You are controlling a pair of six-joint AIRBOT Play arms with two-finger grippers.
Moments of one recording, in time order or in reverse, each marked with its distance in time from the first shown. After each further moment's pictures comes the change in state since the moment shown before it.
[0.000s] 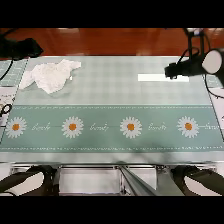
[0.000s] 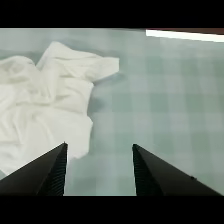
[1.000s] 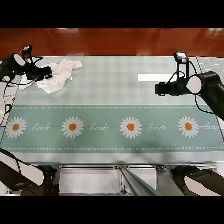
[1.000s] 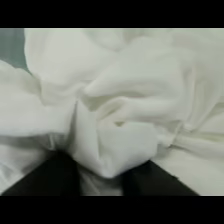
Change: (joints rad) left arm 0.128 -0.621 0.165 0.049 0.049 -0.008; right arm 0.000 0.012 -0.251 0.129 -0.167 0.128
